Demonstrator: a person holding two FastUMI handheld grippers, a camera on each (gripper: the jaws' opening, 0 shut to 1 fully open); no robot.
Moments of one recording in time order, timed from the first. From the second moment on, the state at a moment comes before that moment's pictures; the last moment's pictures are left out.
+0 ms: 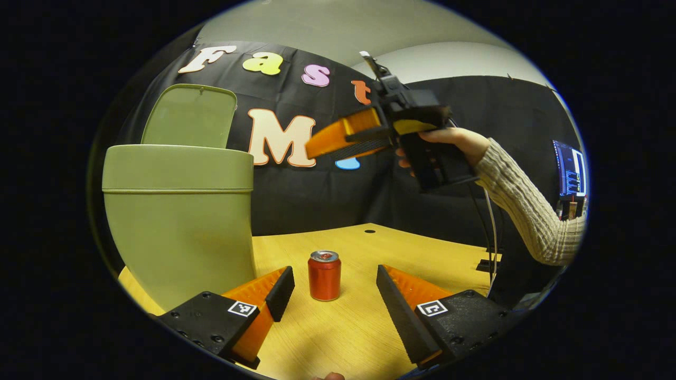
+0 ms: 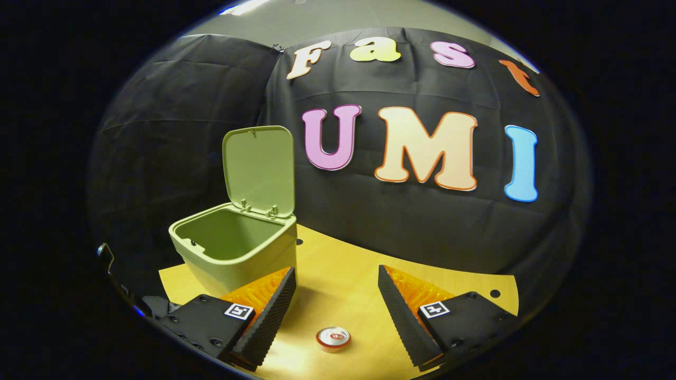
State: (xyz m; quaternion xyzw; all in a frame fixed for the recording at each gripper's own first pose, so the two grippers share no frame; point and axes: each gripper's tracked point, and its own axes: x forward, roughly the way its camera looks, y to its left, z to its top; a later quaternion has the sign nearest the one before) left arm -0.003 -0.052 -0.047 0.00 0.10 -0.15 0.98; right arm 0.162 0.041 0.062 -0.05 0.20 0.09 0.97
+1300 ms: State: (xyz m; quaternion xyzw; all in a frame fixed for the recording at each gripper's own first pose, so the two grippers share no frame) left arm 0.096 -0.063 -0.148 0.04 0.27 -0.14 0.95; right arm 0.022 -0.073 -0.057 -0.02 0.18 0.00 0.98
